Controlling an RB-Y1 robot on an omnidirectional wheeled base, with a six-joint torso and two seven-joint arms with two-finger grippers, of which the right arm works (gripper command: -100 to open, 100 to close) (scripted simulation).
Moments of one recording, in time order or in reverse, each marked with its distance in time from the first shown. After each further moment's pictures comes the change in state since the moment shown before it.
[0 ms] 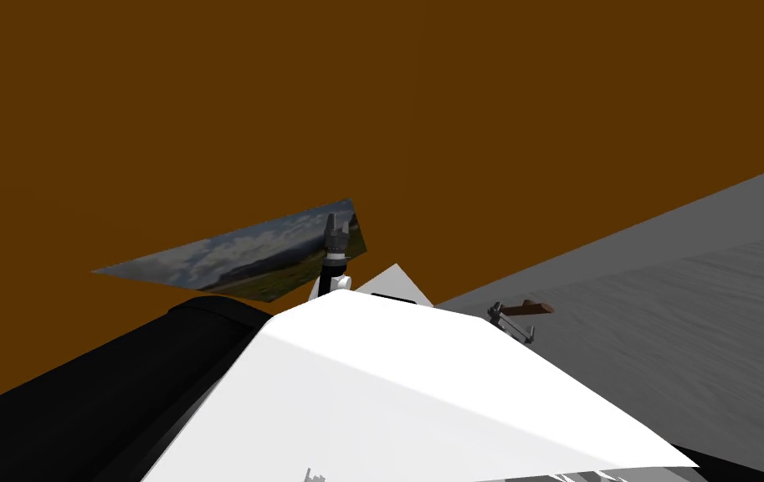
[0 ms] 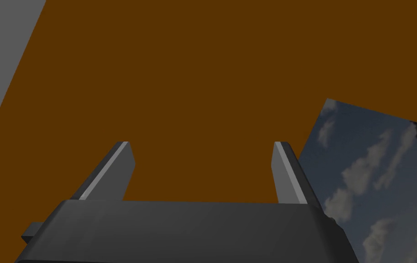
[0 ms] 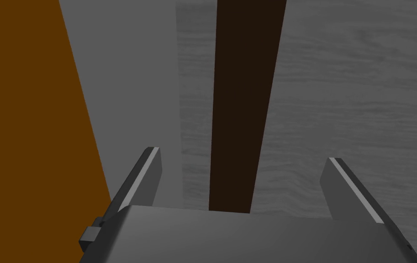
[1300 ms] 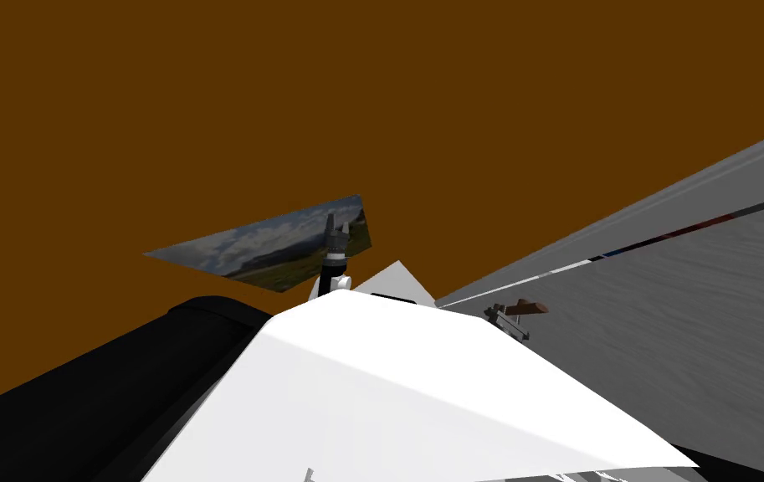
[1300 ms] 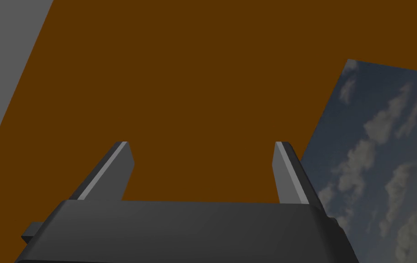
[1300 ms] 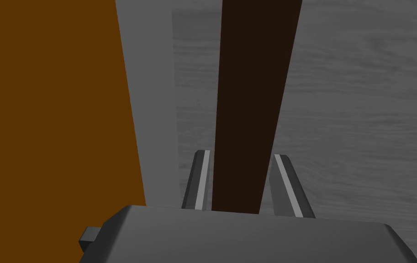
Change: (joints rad) arm 0.005 -0.030 0.044 0.000 0.029 -0.007 -0.040
